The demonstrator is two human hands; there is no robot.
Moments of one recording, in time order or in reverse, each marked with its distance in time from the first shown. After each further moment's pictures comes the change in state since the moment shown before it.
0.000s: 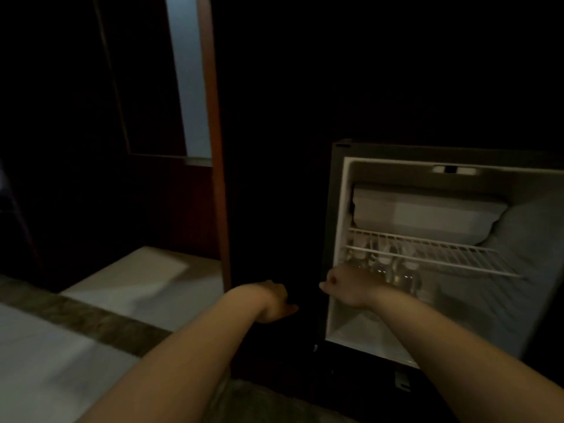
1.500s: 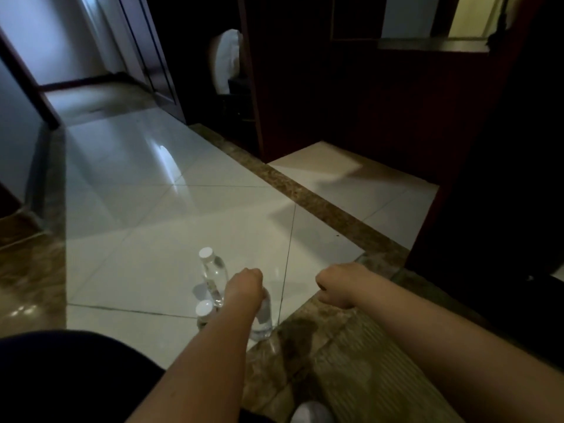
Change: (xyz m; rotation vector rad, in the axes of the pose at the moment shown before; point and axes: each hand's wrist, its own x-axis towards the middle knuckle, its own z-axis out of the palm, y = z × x) left_hand -0.246 -0.222 0.261 -0.261 0.096 -0.942; right_hand -0.053 -0.274 0.253 -0.633 -0.369 -0.740
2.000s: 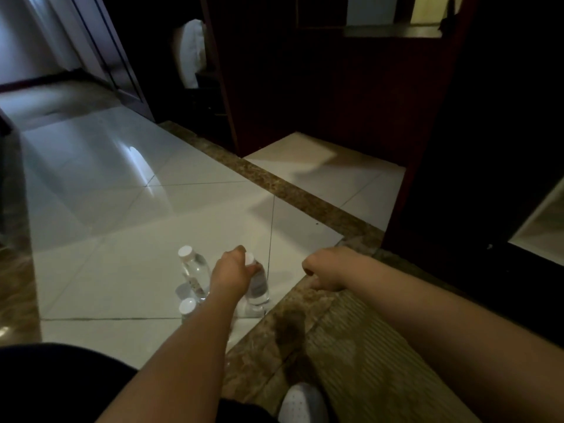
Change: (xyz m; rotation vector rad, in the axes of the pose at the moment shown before) left_hand -0.003 0.008 -0.010 -0.457 0.200 0.012; right_hand -0.009 0.012 0.005 0.030 0.024 -0.002
